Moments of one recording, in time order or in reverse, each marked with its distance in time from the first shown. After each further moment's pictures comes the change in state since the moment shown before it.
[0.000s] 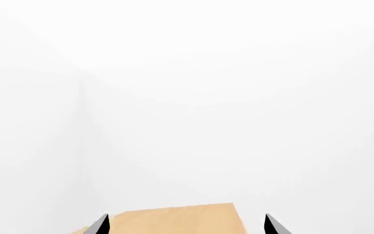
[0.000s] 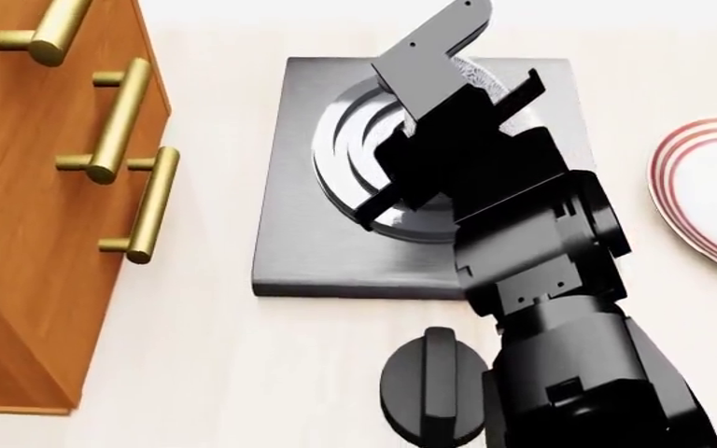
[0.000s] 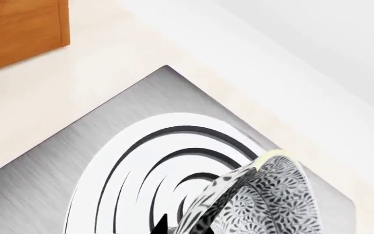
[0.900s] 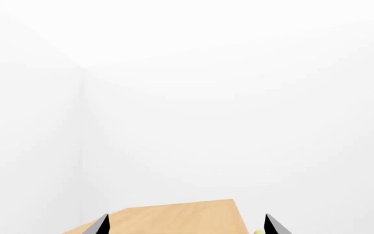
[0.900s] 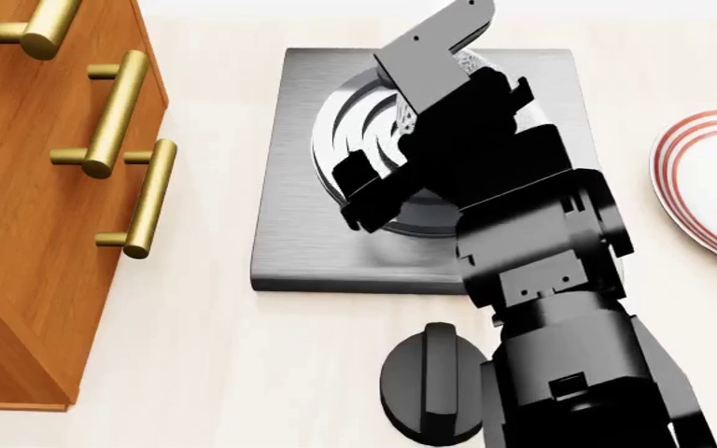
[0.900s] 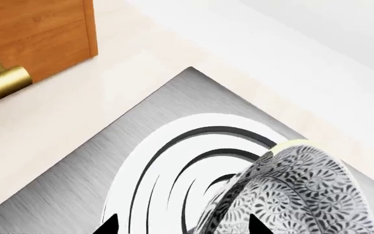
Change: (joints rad) left arm -0.016 0.005 0.011 0.003 0.008 -0.014 -0.001; right arm 0.010 -0.005 0.085 0.004 0.004 0.028 -0.089
